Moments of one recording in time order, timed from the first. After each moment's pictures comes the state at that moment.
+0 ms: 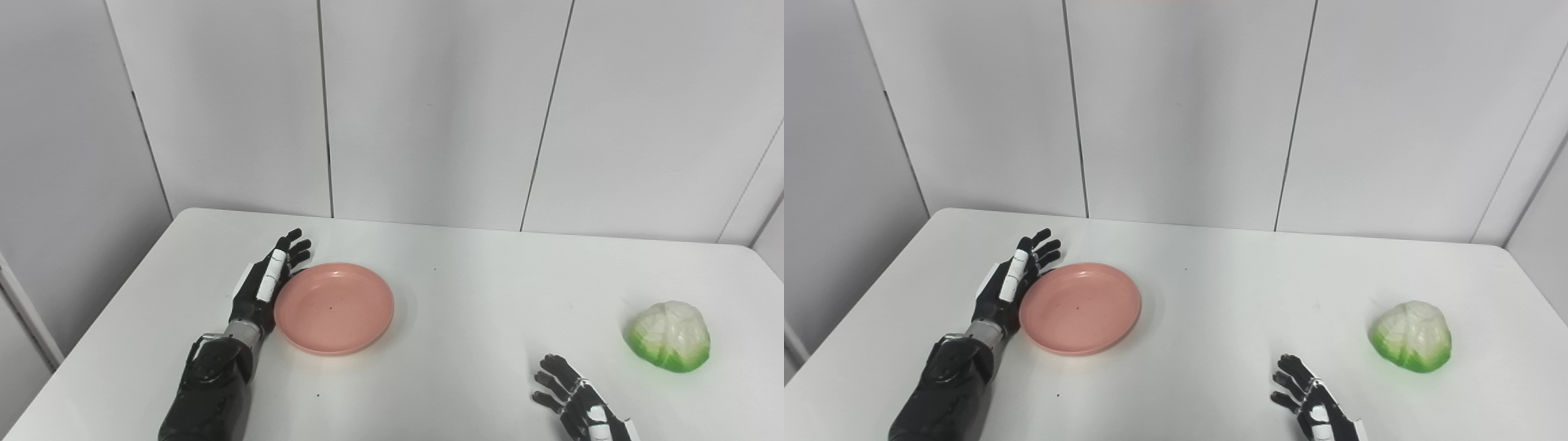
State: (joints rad) left arm -0.59 0.19 0.11 0.83 -0.21 -0.24 -0.21; right arm 0.12 -0.04 0.06 -0.12 0.12 -0.12 0.10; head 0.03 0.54
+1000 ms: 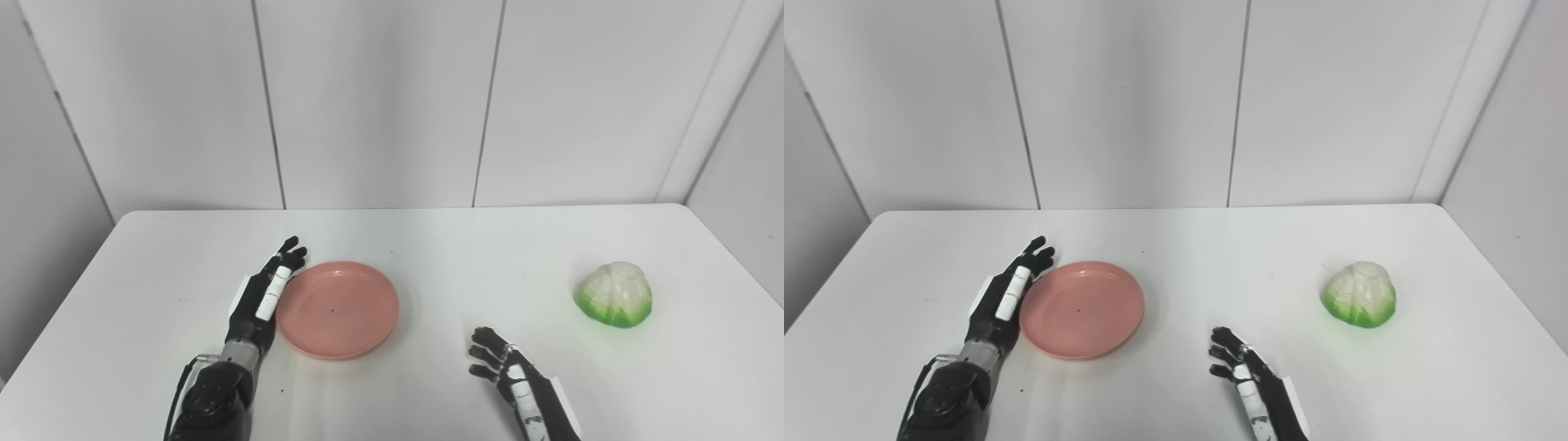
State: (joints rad) left arm -0.46 0.09 0.01 0.55 -0.13 -0.13 -0.13; right arm 0.11 -0.02 0.16 -0.16 0.06 -0.05 0.01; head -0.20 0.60
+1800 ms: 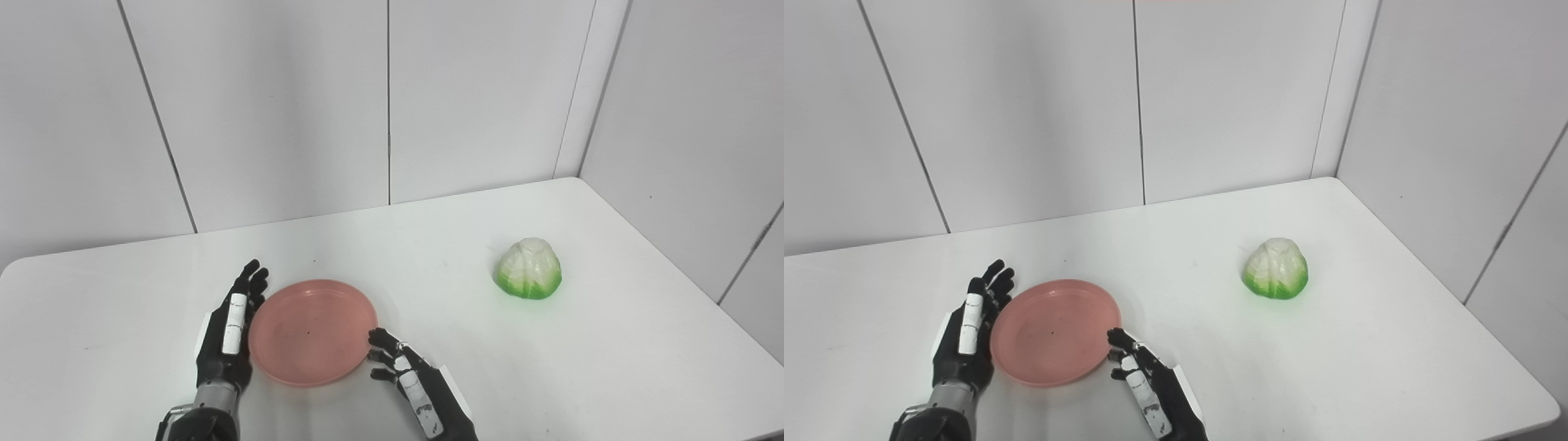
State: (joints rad) left arm -0.41 -0.05 0.02 0.44 -0.17 -0.05 -0.12; right arm 0.10 0.07 0.25 -0.16 -0.02 0.02 -0.07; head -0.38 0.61
